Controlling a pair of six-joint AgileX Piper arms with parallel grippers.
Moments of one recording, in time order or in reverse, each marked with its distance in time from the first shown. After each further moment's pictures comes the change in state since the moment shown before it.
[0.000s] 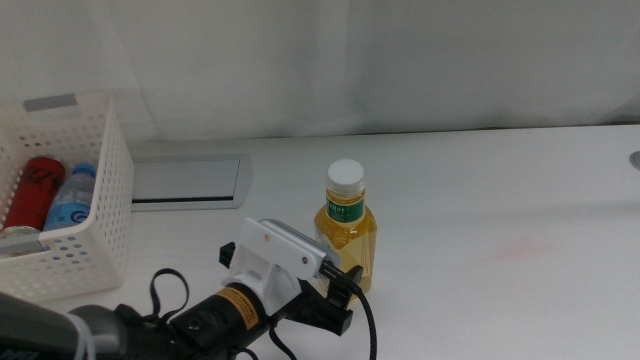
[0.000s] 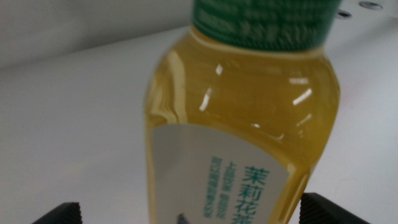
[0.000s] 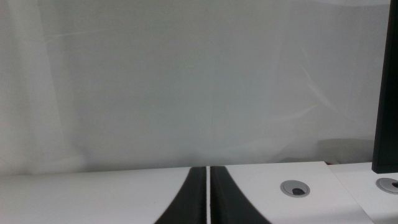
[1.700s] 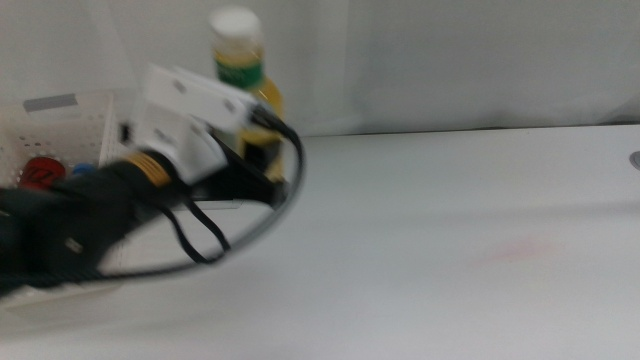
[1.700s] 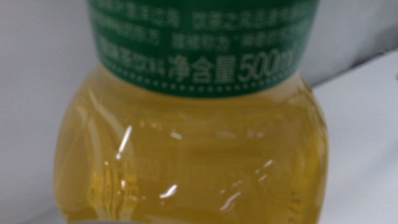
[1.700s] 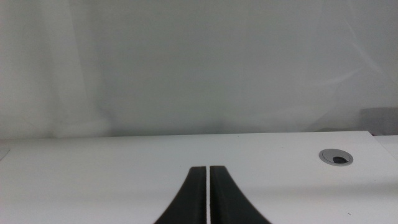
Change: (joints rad) left arm 0.195 -0.429 -0.254 -0.150 0.648 0.307; right arm 0.000 0.000 0.240 0.048 -0.213 -0.003
